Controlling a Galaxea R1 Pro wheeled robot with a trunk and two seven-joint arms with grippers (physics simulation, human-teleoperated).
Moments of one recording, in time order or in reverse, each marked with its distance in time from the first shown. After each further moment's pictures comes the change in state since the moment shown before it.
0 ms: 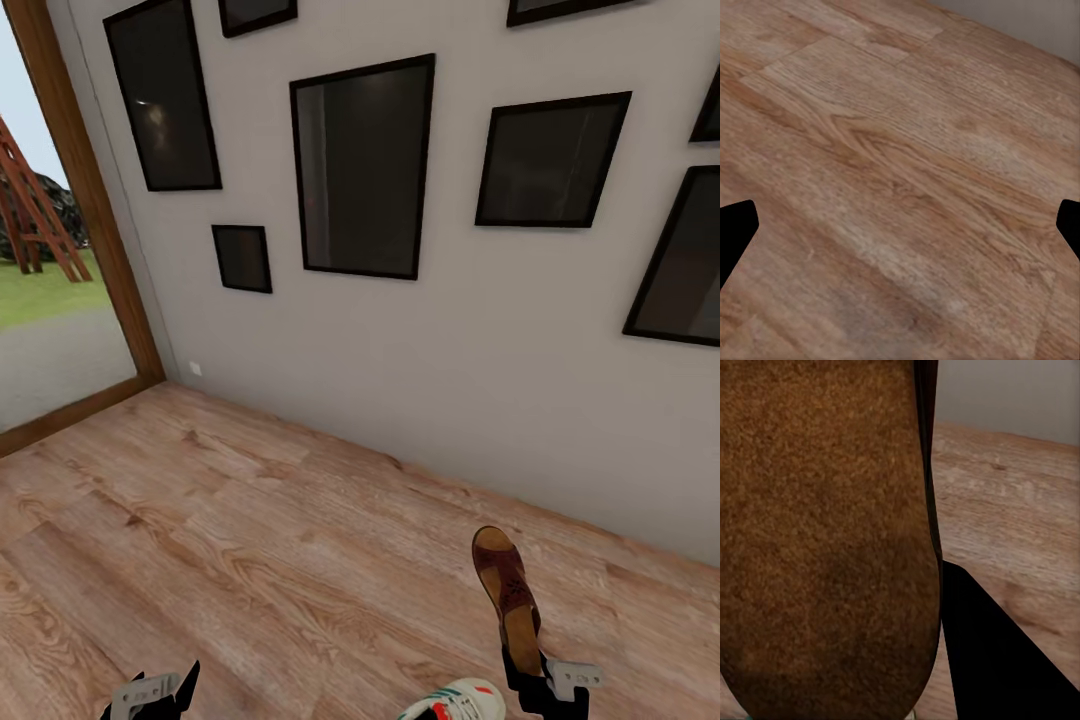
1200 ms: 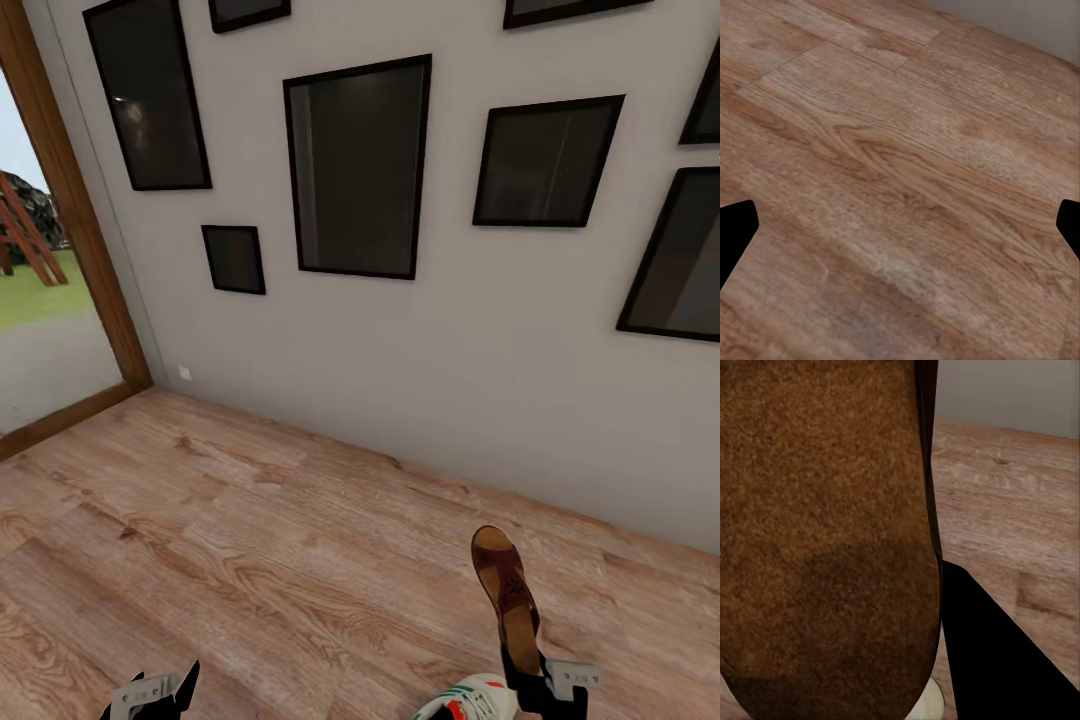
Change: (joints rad) left arm 0.000 0.000 0.001 0.000 0.000 0.000 -0.001; right arm 0.000 0.002 0.000 -0.002 0.000 -0.001 0.000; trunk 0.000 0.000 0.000
